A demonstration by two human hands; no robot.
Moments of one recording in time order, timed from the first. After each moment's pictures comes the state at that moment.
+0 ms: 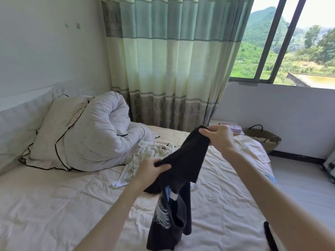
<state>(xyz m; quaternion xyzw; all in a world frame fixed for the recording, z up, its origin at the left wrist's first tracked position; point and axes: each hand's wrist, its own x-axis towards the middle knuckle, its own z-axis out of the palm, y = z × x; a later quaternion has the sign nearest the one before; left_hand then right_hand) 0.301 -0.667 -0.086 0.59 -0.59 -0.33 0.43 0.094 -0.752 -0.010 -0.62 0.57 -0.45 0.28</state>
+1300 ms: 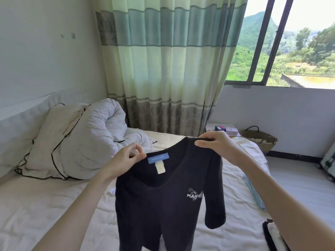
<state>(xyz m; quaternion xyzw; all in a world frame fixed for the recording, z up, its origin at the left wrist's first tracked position) 0.350 -0.663 -0.035 0.60 -0.65 -0.27 0.37 0.061 -0.723 0.004 -0.72 0.46 -0.37 0.37</state>
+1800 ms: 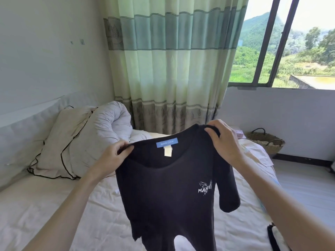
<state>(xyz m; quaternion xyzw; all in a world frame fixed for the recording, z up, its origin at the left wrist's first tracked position) 0.366 -0.630 -0.010 0.59 -0.62 -0.24 0.46 0.057 -0.721 0.005 -0.76 0.41 -0.50 0.05</state>
